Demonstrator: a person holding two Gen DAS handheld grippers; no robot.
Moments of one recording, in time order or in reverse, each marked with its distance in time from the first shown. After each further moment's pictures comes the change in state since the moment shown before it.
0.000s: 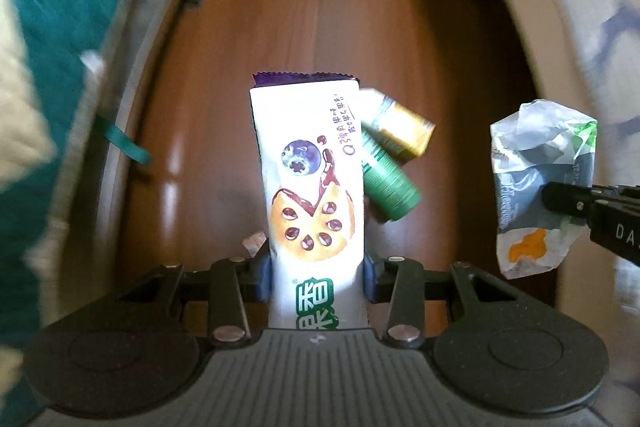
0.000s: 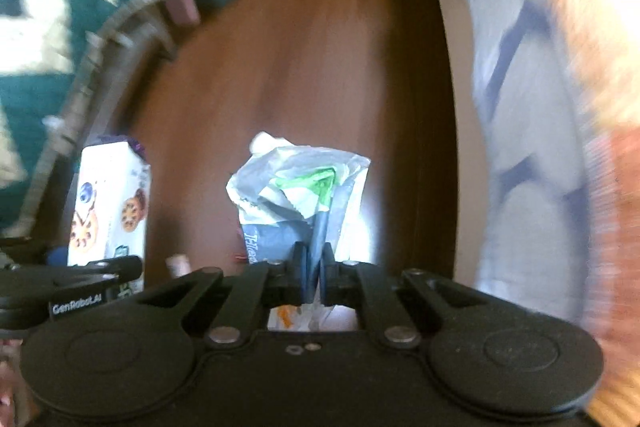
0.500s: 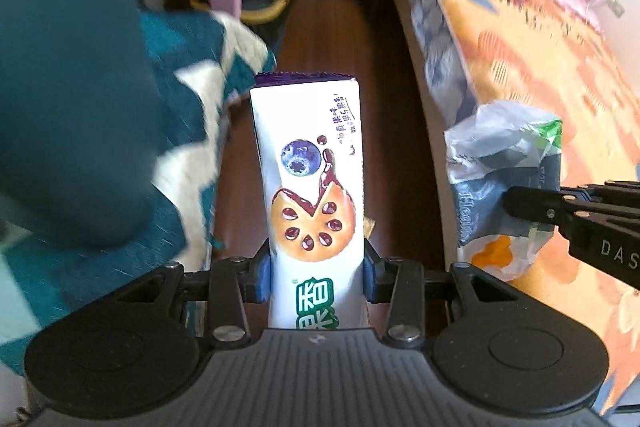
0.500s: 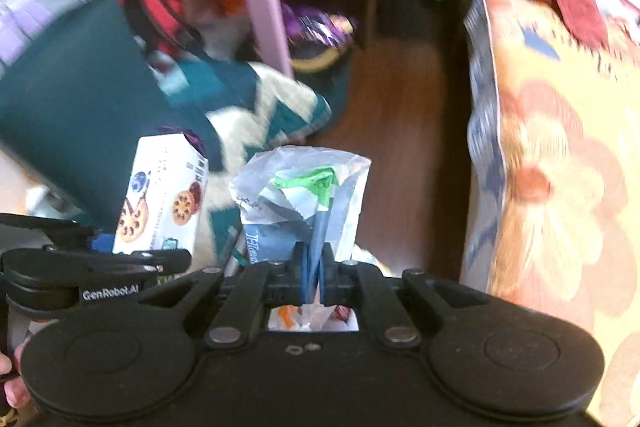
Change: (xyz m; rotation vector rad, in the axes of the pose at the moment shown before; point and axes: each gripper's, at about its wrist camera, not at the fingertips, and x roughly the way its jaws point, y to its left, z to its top) left arm -0.305 0.013 0.061 0.016 -0.179 -0.033; right arm -0.273 0.070 0.097 -0.116 -0.185 0.161
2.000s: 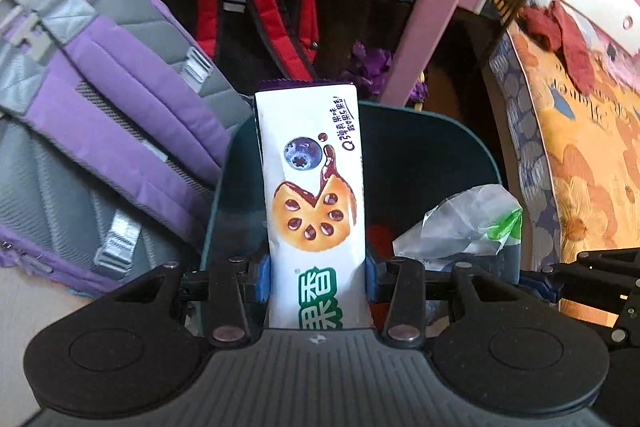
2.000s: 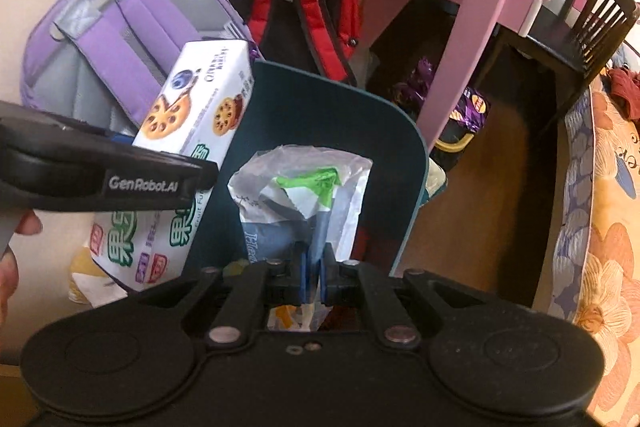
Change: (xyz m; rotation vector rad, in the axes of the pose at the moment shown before) left arm -0.136 0.244 0.143 -0.060 -0.038 0.112; right arm 0.020 0.281 0.156 -0.208 0.090 0.008
